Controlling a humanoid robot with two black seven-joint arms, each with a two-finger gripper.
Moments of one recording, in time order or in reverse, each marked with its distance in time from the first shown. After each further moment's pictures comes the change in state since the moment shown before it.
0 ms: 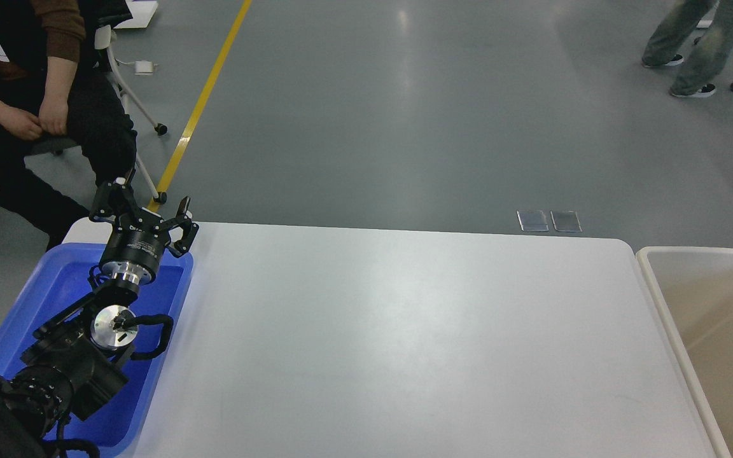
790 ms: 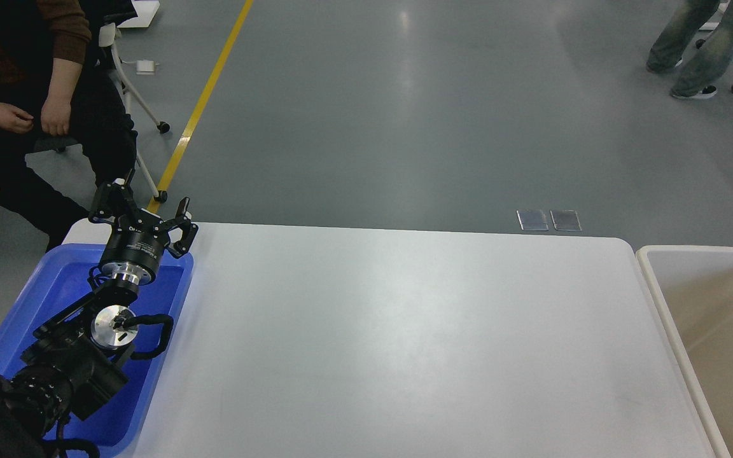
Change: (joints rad) left arm 0.000 0.000 0.000 0.000 0.000 0.000 0.000; right arm -0.268 0.239 0.014 -0.330 0.120 -0.131 -0.306
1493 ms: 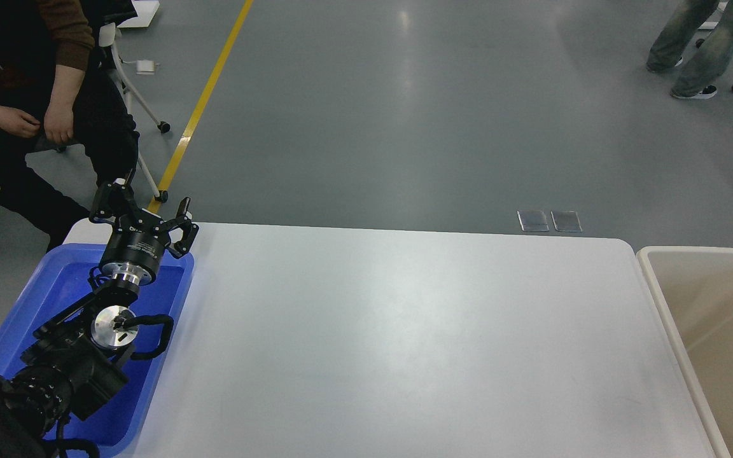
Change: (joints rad) left arm 0.000 0.000 0.000 0.000 0.000 0.000 0.000; right arm -0.102 0.158 0.001 -0.055 0.019 -0.049 -0.016
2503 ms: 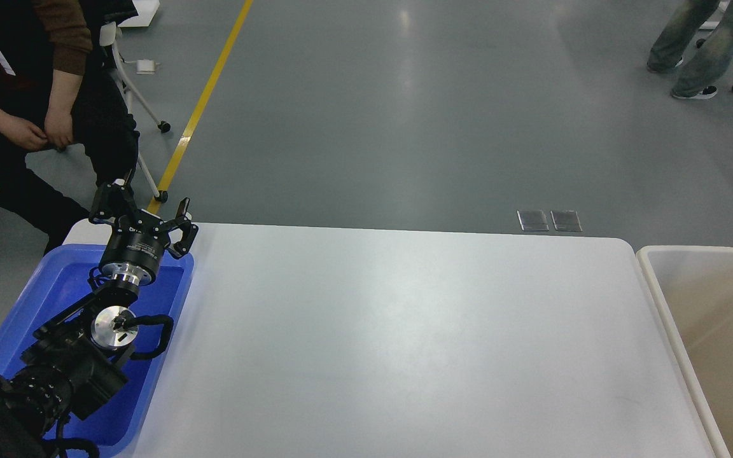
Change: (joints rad) left arm 0.000 0.000 0.000 0.000 0.000 0.000 0.000; right arm 0.163 -0.150 0.220 0.257 -0.004 0.012 0.010
